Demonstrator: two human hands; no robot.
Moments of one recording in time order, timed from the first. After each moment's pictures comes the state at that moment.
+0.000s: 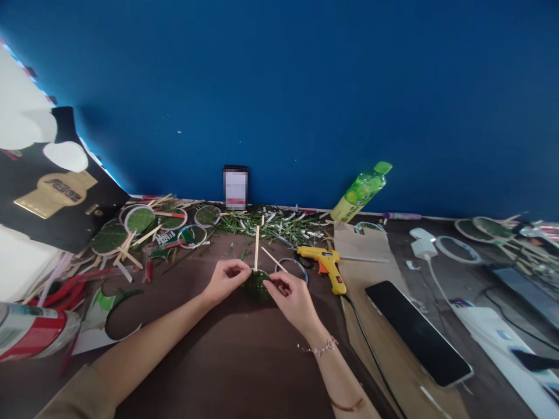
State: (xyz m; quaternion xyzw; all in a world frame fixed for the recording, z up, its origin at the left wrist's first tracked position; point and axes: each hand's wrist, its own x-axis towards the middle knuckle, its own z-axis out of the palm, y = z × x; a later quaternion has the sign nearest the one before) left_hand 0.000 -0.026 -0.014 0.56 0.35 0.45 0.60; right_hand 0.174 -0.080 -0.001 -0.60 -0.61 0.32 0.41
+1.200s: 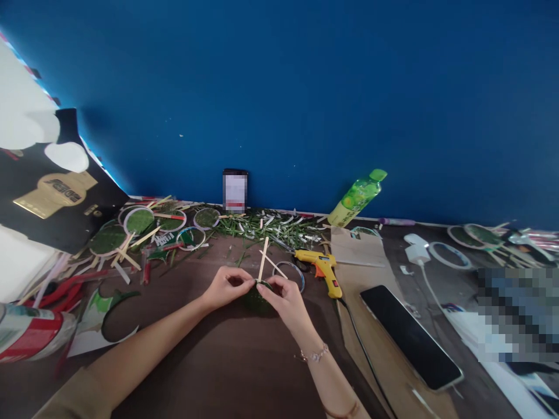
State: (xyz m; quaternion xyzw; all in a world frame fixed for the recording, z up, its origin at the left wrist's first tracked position) left_hand 0.001 -0.032 -0.010 0.67 0.35 0.40 0.52; right_hand 0.163 -0.081 0.012 -0.58 -0.53 0.45 0.42
